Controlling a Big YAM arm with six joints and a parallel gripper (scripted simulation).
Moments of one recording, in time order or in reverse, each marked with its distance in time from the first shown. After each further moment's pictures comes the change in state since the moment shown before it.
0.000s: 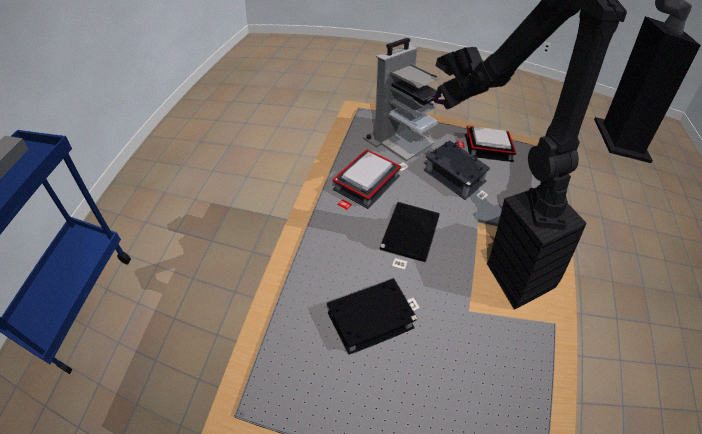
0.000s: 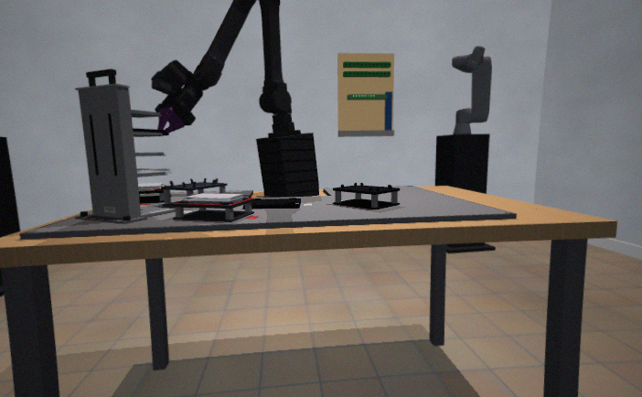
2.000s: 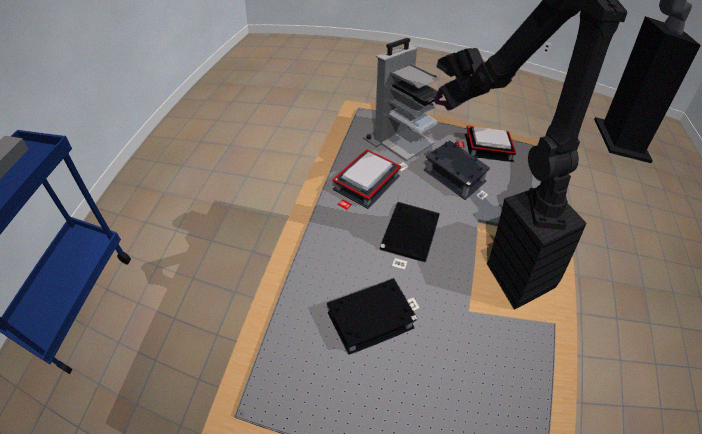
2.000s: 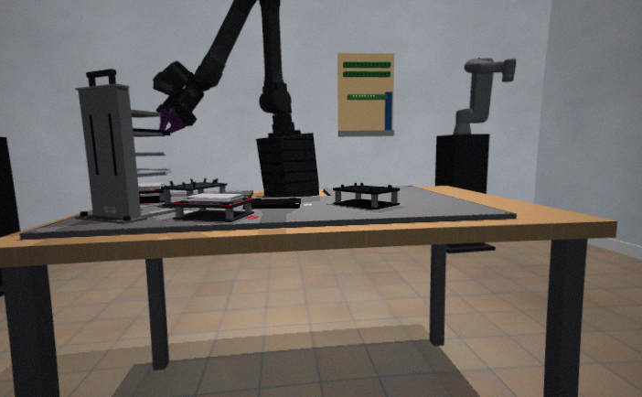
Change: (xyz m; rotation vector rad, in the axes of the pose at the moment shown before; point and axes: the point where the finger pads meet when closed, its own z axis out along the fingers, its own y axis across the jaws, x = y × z) arm 0.004 0.001 -0.002 -0.002 0.000 -0.004
